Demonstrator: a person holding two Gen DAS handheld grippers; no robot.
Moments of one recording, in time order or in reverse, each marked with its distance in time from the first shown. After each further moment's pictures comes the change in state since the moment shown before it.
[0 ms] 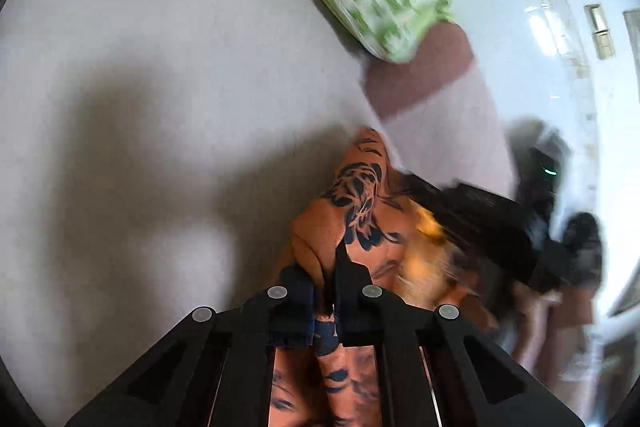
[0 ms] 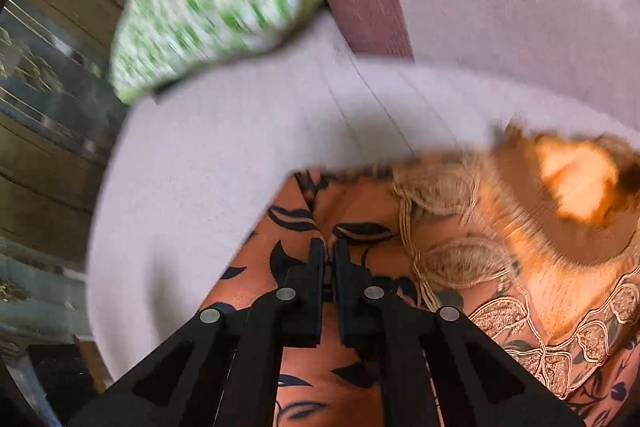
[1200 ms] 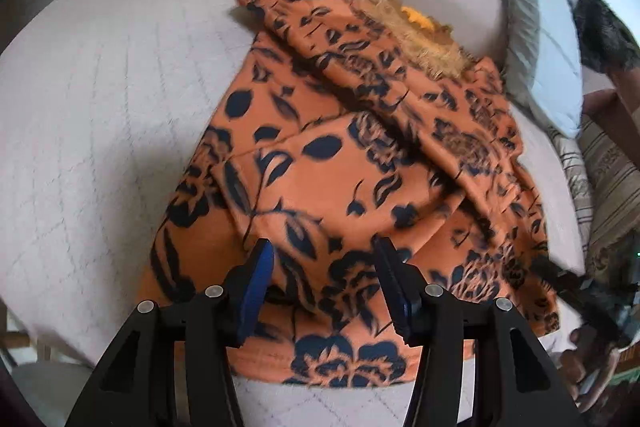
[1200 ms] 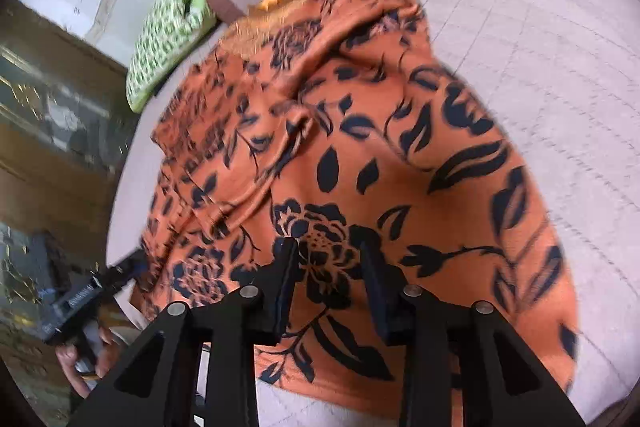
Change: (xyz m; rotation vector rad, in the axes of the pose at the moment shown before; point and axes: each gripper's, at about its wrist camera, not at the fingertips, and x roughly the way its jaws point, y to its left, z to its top) left arm -0.124 -0.014 -0.262 0.481 0.156 0.253; right arm -0.215 -0.188 -0.407 0.308 -0.182 0.028
